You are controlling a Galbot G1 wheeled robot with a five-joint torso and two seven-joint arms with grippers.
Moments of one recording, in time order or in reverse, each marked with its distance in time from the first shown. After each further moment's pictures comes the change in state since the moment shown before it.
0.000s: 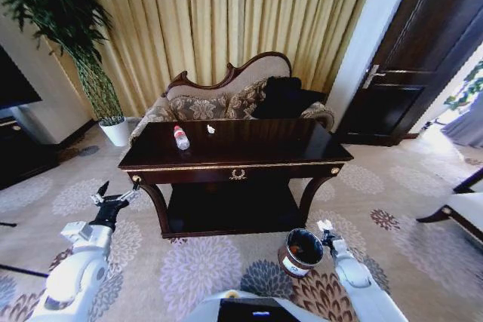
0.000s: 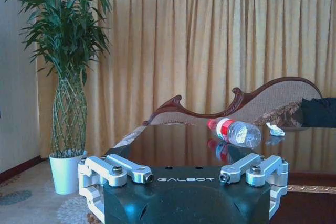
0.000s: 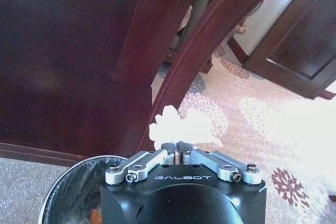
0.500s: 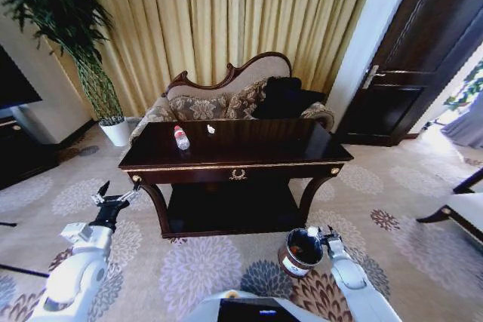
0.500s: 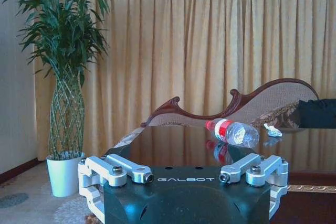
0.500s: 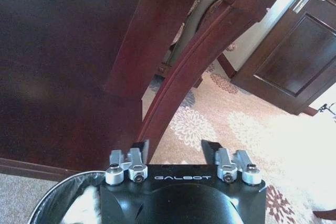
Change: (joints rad) left arm 0.014 0.008 -0.005 0.005 -0.007 -0.026 0.014; right arm -0.003 0.010 -0.007 0.020 -0.042 0.031 0.057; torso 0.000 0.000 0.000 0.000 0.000
